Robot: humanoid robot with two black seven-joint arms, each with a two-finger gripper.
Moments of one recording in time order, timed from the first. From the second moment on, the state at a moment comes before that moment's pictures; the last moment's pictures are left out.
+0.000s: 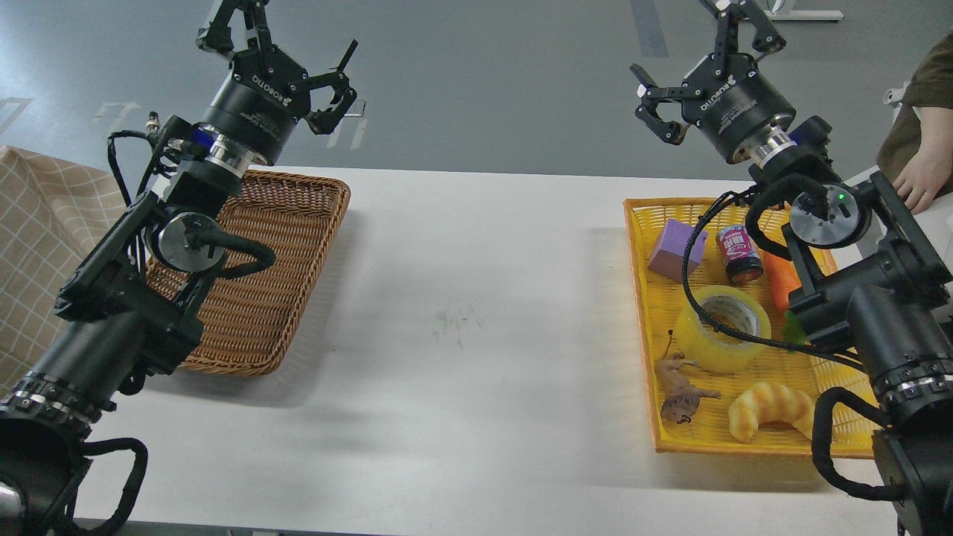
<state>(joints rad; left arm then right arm) -0.62 0.29 -1.19 -1.03 0.34 -0.45 -0.26 0.84 -0.06 1.37 0.71 -0.45 0.49 -0.12</state>
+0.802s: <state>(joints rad) -0.63 0.28 -1.18 -1.00 0.36 -0.45 -0.29 0.84 -0.06 1.37 0.71 -0.45 0.49 -0.13</state>
